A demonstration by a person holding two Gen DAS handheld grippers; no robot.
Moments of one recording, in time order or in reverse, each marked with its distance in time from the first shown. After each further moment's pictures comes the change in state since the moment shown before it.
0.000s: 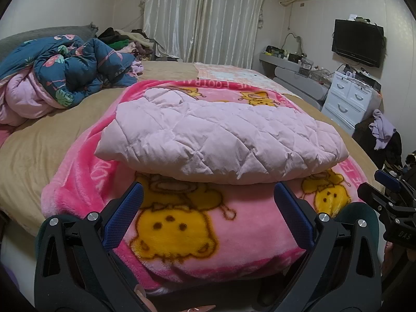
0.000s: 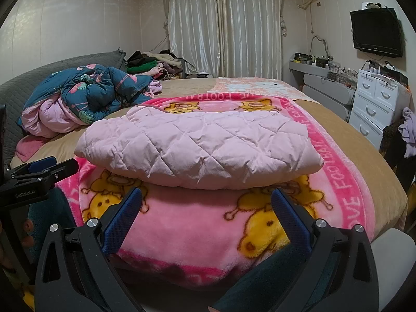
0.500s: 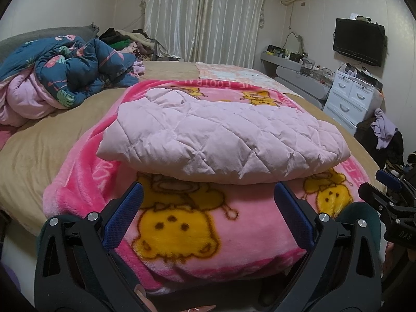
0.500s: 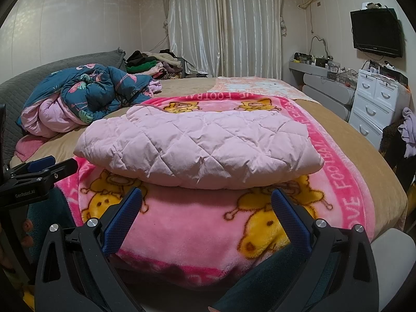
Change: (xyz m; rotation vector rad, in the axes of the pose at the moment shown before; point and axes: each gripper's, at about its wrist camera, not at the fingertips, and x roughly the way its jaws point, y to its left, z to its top) left arm -0.002 -0.002 0.001 0.001 -0.001 0.015; right arm 0.000 0.000 0.000 0.000 0.001 0.000
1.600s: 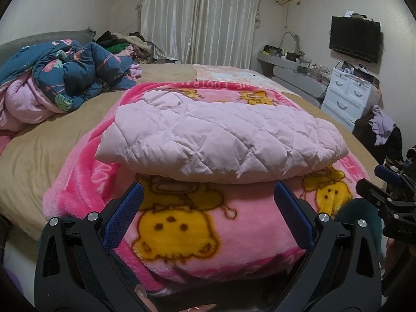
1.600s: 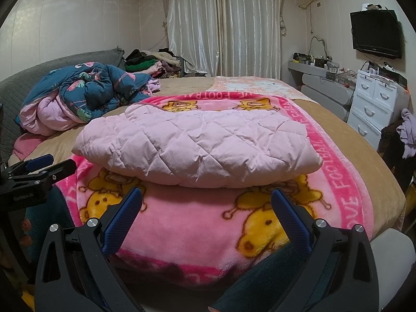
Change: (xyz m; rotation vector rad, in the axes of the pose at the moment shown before) left arm -0.002 -0.001 -0.003 0.025 -0.010 -0.013; right arm -0.001 -0.001 0.000 -0.003 0.000 -0.005
